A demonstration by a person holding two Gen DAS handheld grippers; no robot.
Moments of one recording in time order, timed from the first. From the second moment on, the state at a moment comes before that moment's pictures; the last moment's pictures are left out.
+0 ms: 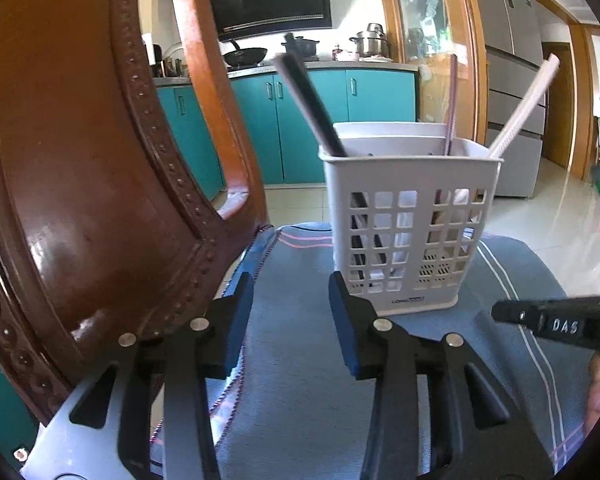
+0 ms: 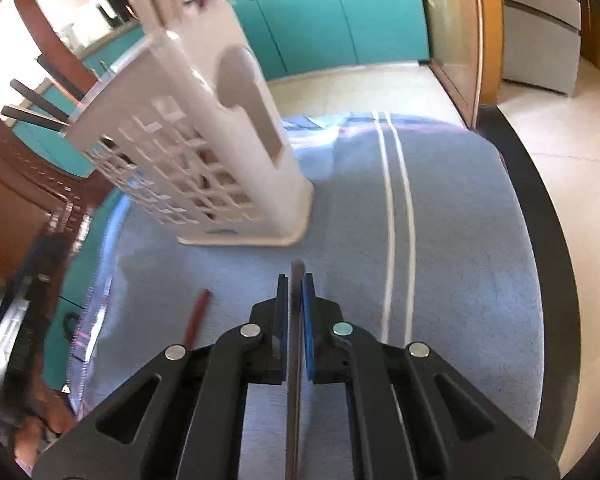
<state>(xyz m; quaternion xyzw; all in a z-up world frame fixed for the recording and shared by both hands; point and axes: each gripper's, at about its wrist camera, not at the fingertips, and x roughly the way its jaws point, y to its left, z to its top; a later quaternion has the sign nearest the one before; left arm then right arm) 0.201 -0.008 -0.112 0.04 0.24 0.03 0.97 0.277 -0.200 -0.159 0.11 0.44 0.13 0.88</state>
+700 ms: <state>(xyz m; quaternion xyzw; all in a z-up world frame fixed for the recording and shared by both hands) 0.208 -0.046 -0.152 0.04 0.34 -0.05 0.94 0.290 -0.215 -0.158 0.10 0.44 0.08 0.89</state>
